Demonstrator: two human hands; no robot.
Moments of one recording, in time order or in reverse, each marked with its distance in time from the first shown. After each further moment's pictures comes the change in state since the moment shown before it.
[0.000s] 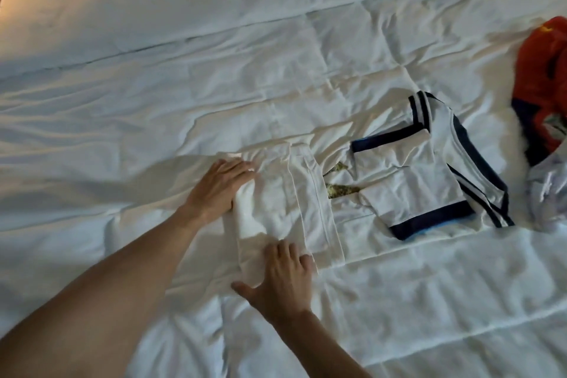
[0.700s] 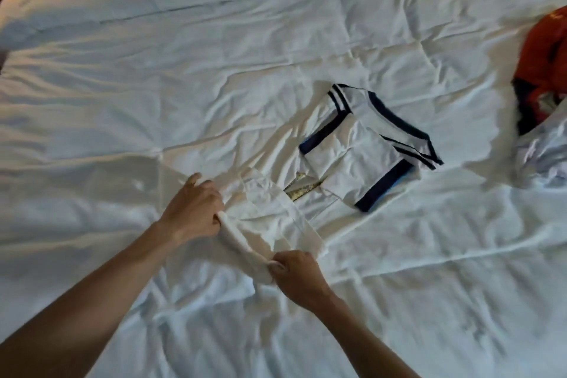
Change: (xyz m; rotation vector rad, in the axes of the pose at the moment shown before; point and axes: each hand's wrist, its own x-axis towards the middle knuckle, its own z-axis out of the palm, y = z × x) left_hand -0.162 0.060 -0.096 0.089 -0.456 -0.144; right_hand -0.103 -0.005 -0.033 0.524 -0.507 -0.009
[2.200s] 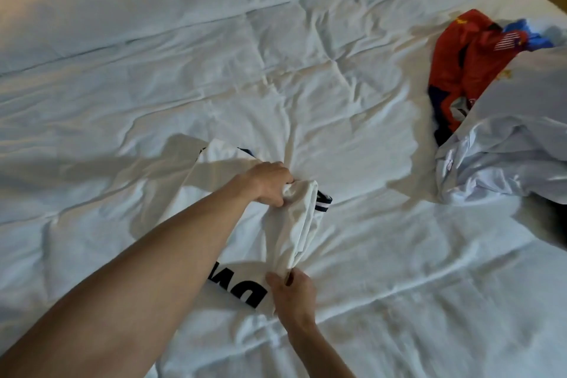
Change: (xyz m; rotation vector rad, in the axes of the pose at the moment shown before) left_hand 0.285 0.180 -0.093 -0.178 -0.224 0.175; right_hand 0.021 0.108 -0.086 0.630 0.434 0.532
